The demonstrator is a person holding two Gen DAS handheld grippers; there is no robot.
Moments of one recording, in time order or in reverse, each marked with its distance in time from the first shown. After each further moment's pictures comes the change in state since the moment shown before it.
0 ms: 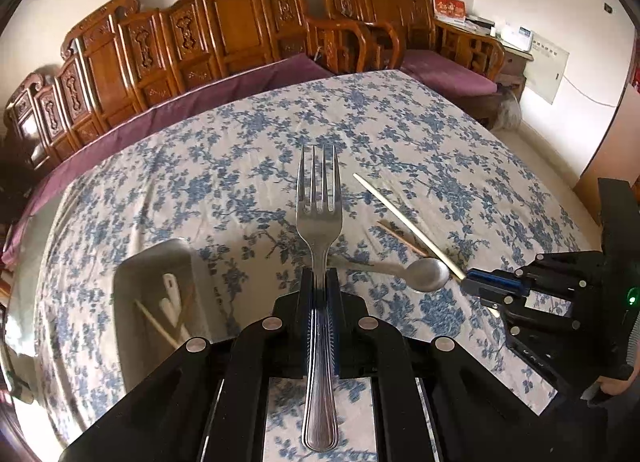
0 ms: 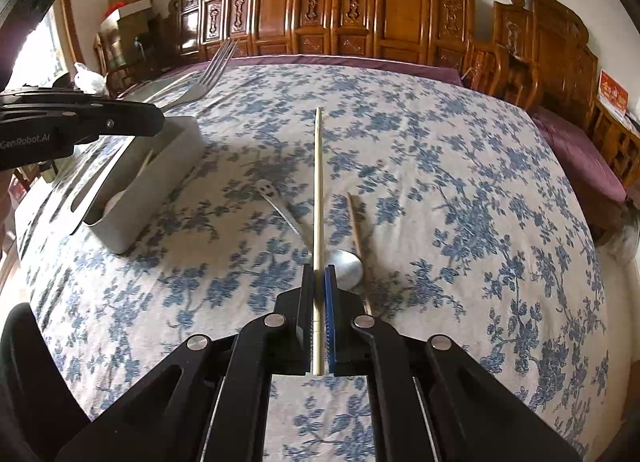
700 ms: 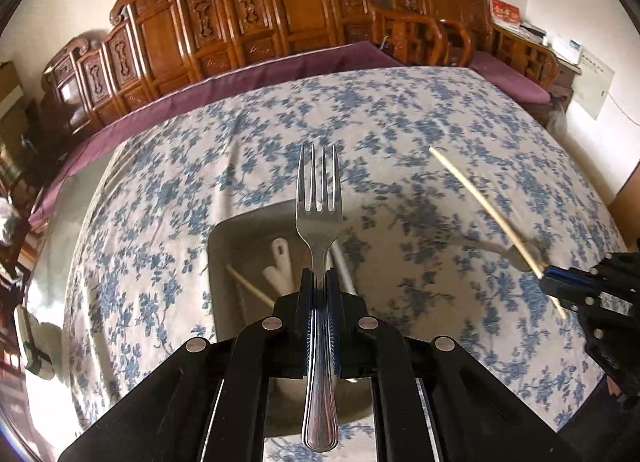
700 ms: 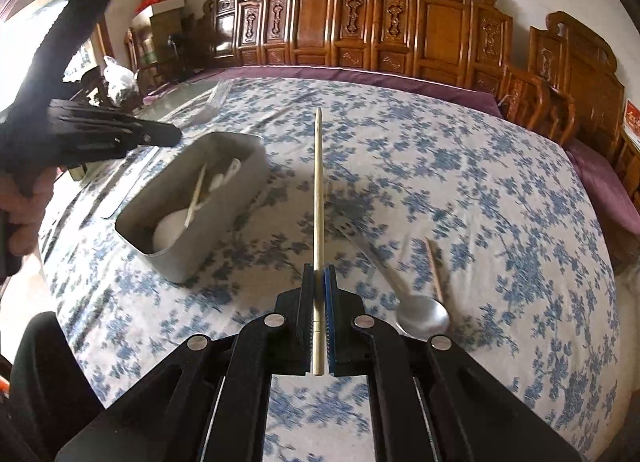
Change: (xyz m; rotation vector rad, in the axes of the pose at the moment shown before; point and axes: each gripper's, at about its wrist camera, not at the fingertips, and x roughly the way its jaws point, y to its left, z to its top) left arm 0.004 0.109 -0.029 -0.104 0.053 0.121; right arm 0.000 0.071 0.034 -0.068 -0.031 0.079
